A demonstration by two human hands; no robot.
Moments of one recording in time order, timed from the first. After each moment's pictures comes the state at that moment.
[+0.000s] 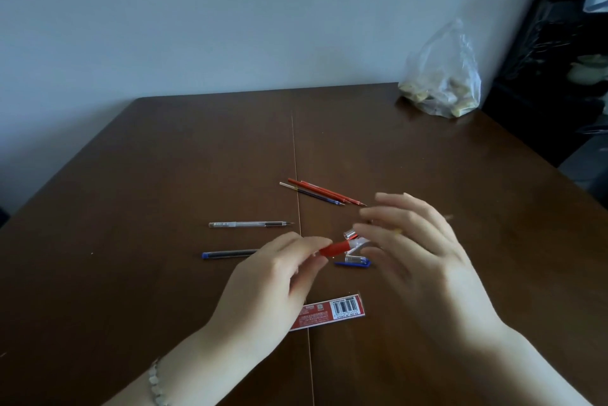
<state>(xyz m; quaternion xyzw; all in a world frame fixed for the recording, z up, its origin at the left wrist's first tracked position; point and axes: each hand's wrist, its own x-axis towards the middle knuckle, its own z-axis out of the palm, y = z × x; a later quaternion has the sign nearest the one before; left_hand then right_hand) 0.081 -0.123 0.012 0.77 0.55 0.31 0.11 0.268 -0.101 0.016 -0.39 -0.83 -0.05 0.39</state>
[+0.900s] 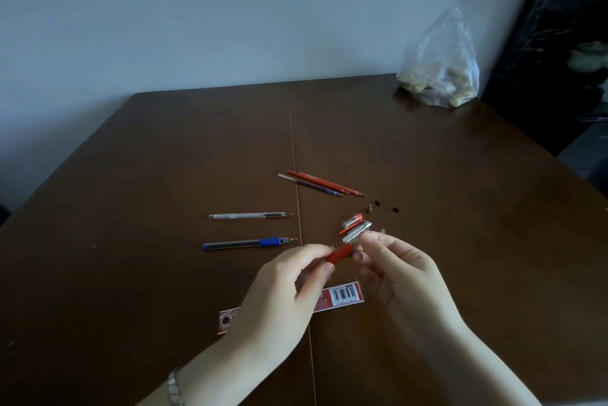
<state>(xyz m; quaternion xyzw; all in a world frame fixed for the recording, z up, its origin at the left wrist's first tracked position) 0.094 -0.136 -0.005 0.69 0.56 0.36 0.28 0.245 -0.116 -0.005 -0.44 -0.34 0.66 0.51</state>
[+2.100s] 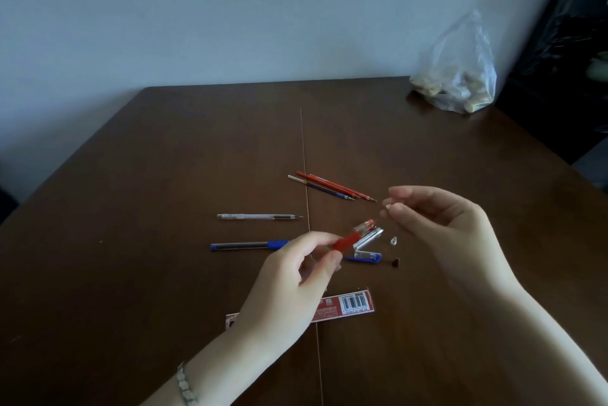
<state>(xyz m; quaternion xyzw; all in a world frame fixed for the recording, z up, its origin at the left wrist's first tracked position) 0.091 -0.124 0.001 0.64 0.56 0.41 0.33 0.268 -0.078 0.030 -0.46 -0.57 0.45 0.51</state>
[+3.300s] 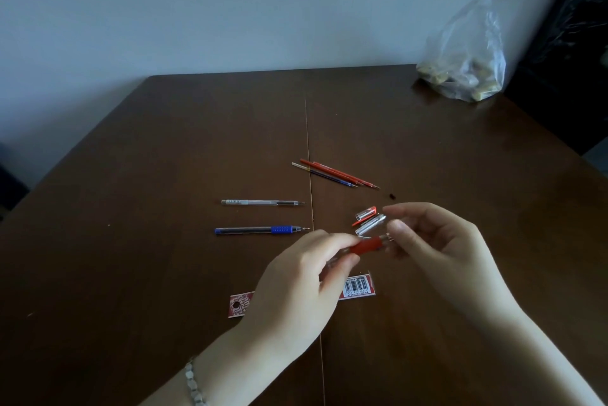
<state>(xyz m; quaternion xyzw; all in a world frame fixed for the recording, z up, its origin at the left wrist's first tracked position) 0.100 -0.138 -0.002 0.73 0.54 0.37 0.21 0.265 -0.106 0.018 -0.44 -0.62 0.45 0.47</state>
